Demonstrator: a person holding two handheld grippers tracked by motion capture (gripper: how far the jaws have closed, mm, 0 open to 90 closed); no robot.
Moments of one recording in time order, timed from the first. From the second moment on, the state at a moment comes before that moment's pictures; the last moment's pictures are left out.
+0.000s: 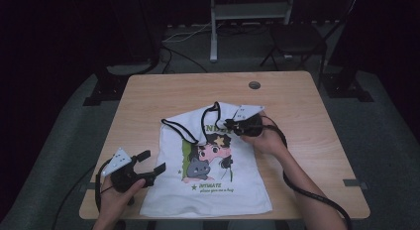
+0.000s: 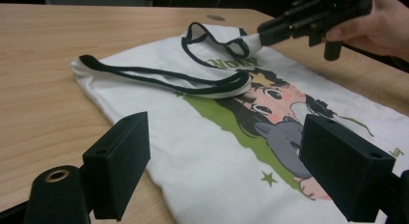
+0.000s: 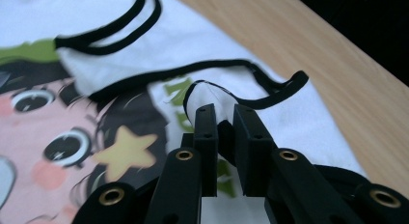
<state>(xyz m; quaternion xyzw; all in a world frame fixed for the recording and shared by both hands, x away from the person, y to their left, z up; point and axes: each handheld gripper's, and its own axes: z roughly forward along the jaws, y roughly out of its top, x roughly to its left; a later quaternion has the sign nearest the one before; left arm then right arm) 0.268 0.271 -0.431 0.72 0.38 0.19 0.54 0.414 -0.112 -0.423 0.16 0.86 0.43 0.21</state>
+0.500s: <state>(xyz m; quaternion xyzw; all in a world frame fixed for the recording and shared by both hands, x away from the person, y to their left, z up) 0.272 0.262 -0.431 0.73 0.37 0.18 0.55 0.383 -0.101 -0.435 0.14 0.86 0.42 0.23</state>
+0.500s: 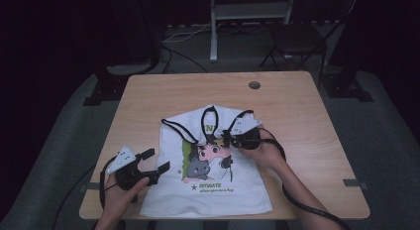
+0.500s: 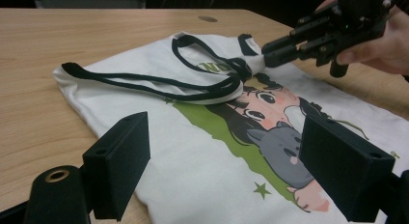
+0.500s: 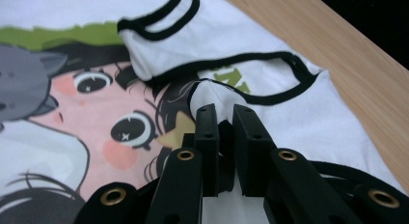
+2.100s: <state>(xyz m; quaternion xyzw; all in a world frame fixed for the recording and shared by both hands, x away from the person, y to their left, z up) 0.272 0.259 -0.432 0.73 0.37 0.18 0.55 0.385 -0.125 -0.409 0.21 0.83 0.46 0.23</state>
